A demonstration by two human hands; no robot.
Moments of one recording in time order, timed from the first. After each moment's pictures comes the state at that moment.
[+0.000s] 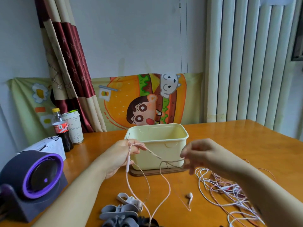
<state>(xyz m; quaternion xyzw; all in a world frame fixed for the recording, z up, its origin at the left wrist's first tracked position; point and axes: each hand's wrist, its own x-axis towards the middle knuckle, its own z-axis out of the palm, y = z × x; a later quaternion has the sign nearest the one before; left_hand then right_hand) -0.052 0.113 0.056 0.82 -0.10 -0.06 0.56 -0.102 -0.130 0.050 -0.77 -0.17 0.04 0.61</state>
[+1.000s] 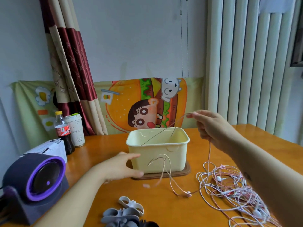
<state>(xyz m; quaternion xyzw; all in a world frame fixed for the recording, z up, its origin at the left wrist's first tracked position) -0.032 0.137 0.039 0.96 -0.16 -0.10 0.22 -0.070 -0.134 0.101 -0.74 -0.05 -0.16 0.65</state>
